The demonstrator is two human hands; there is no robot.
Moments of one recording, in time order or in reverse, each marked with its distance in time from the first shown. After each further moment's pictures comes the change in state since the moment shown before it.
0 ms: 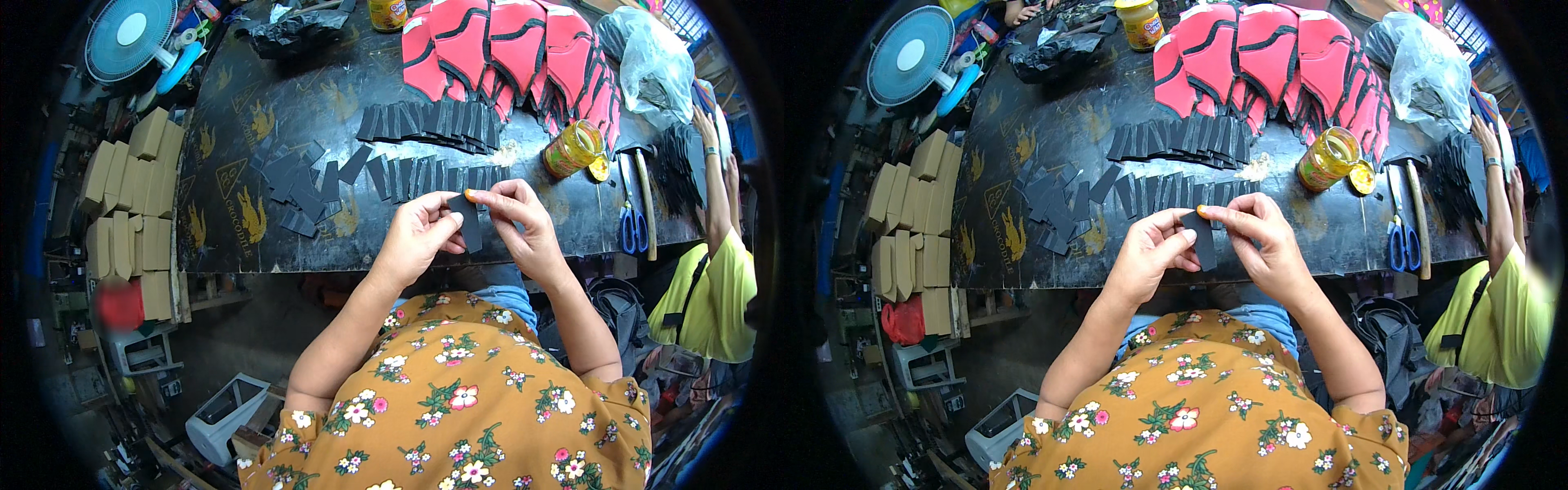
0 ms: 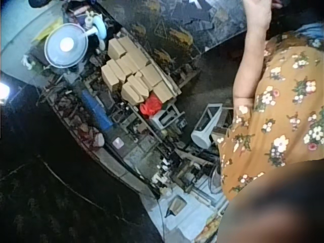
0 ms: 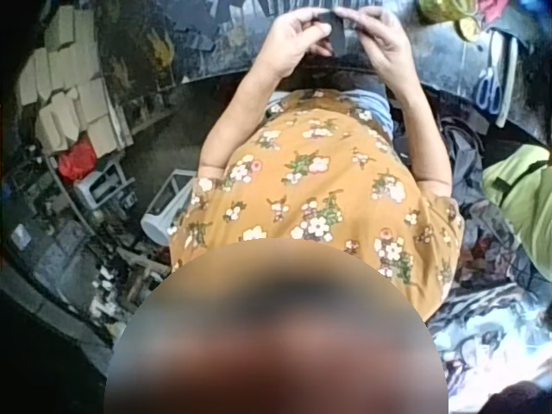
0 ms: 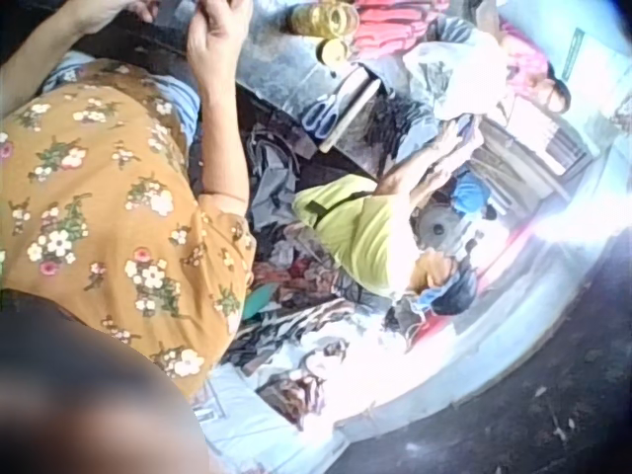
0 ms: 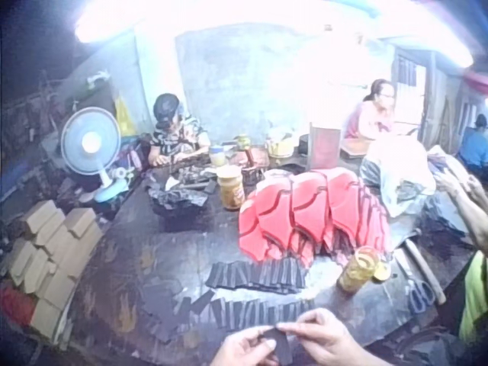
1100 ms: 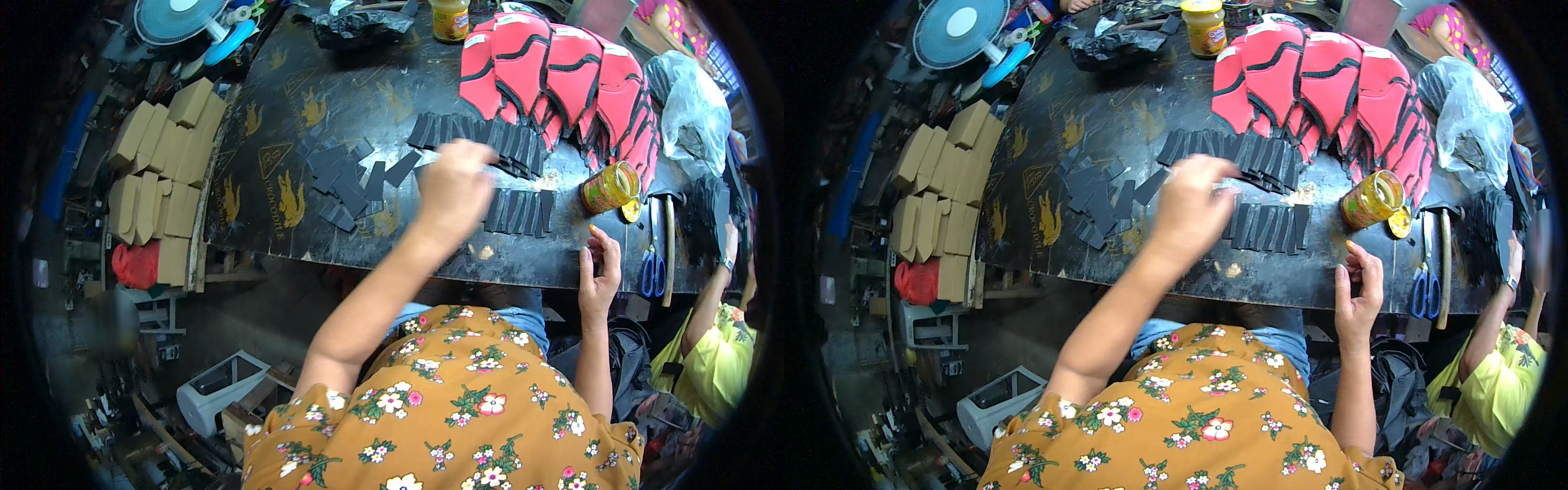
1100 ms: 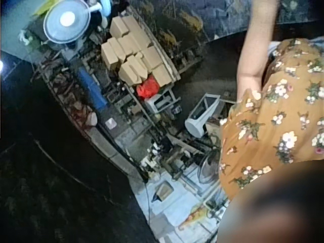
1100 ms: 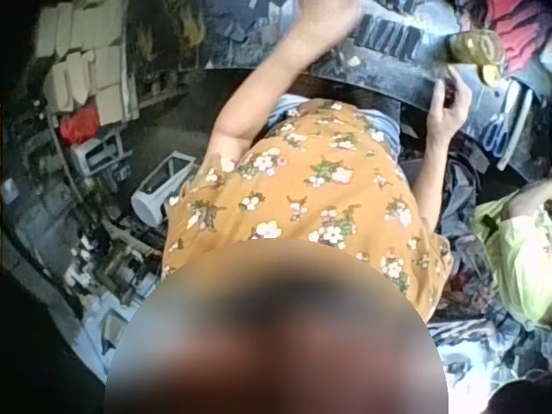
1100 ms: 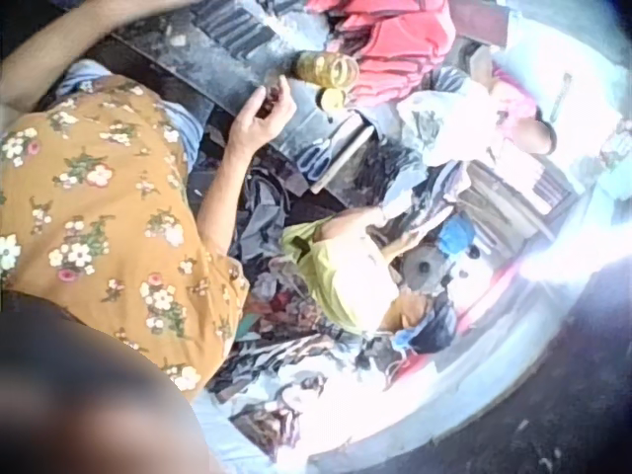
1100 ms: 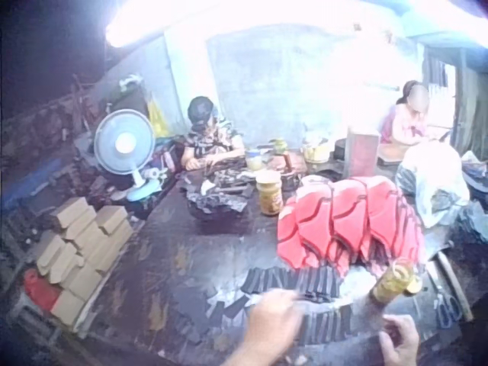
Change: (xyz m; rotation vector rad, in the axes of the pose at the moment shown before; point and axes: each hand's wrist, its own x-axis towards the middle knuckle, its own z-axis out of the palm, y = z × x) left_hand 0.061 0.033 -0.011 1.193 0.423 0.758; right_hand -0.058 0.060 -0.045 -0.247 0.445 0.051
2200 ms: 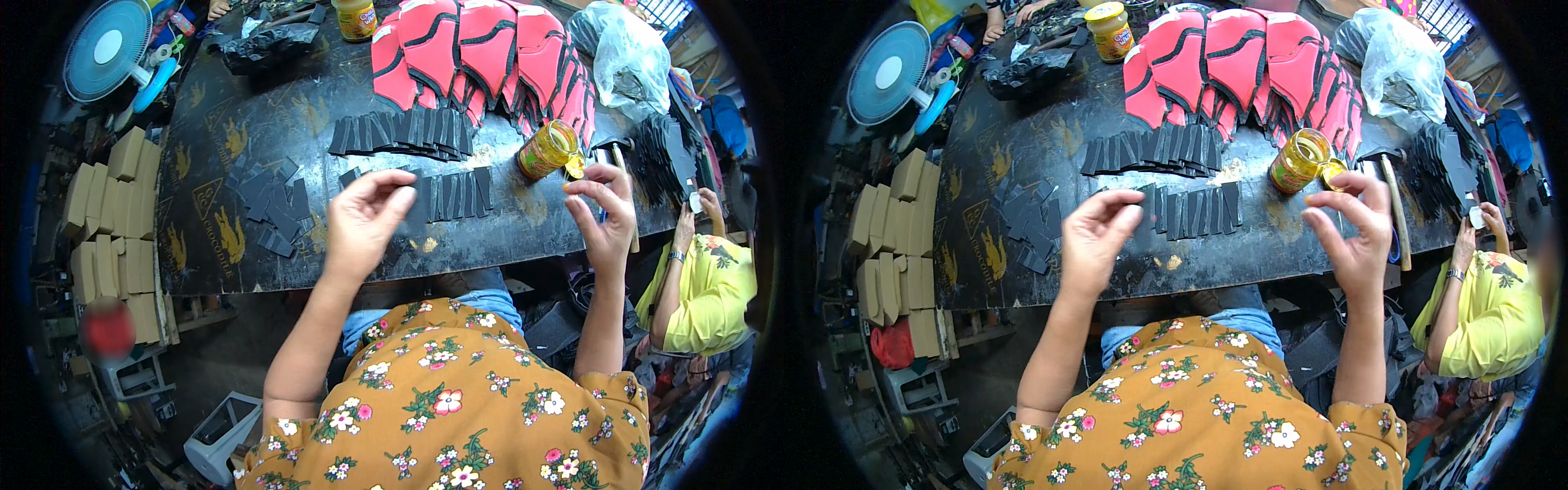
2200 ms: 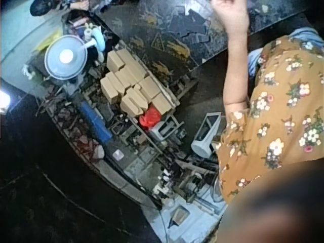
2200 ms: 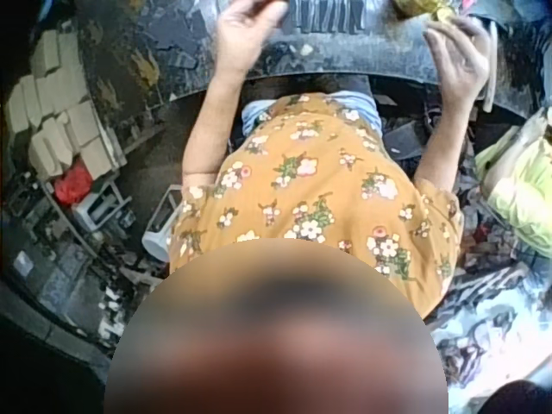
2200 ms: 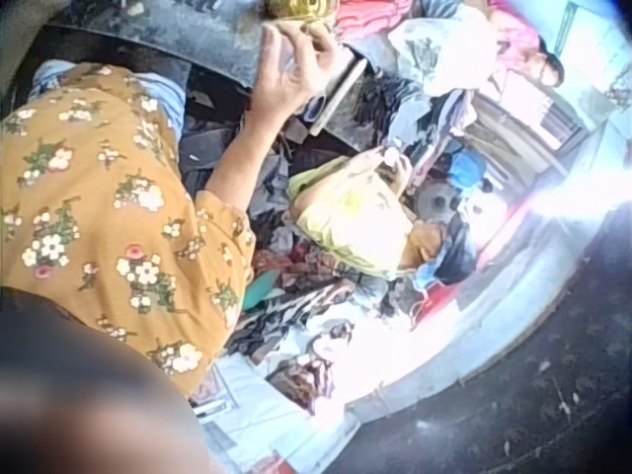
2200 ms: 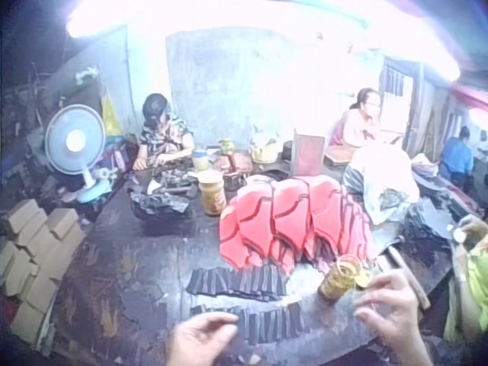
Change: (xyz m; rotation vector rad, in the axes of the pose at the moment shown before) left_hand -0.035 0.009 -0.031 -0.981 -0.142 -0.468; right_hand 0.064 -0.068 -0.064 -0.205 -0.026 -0.161
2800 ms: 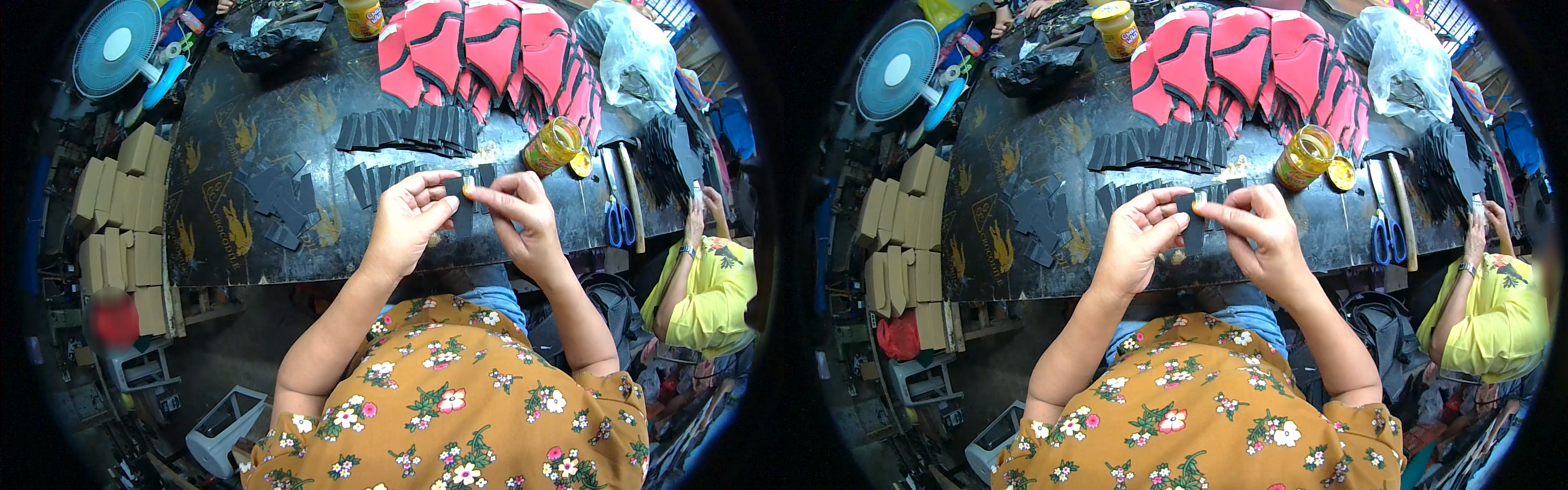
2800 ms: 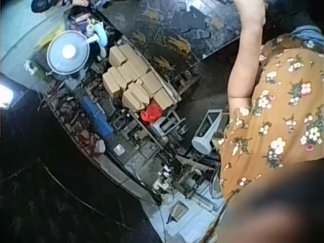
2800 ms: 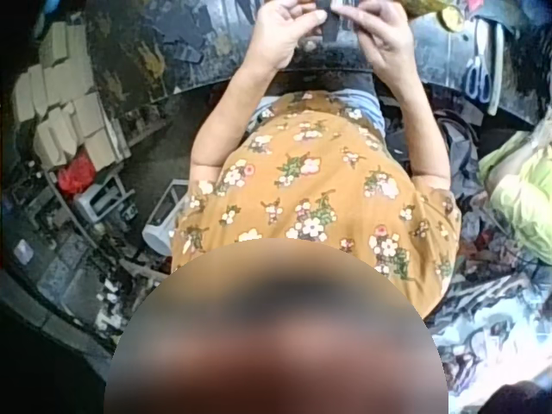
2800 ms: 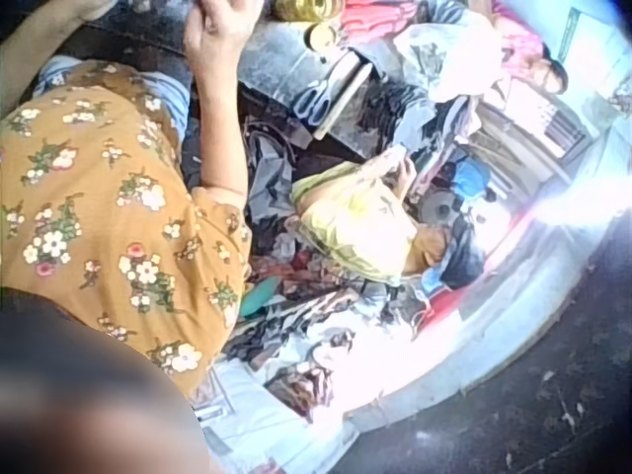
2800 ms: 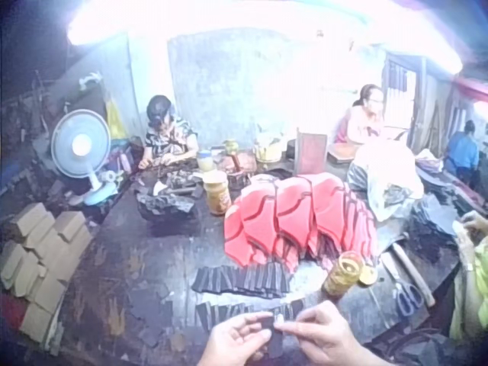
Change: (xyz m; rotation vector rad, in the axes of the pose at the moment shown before) left_hand -0.002 -0.004 0.040 -0.263 -0.119 -0.255; right_hand -0.010 -0.030 0.084 0.197 -0.234 -0.174
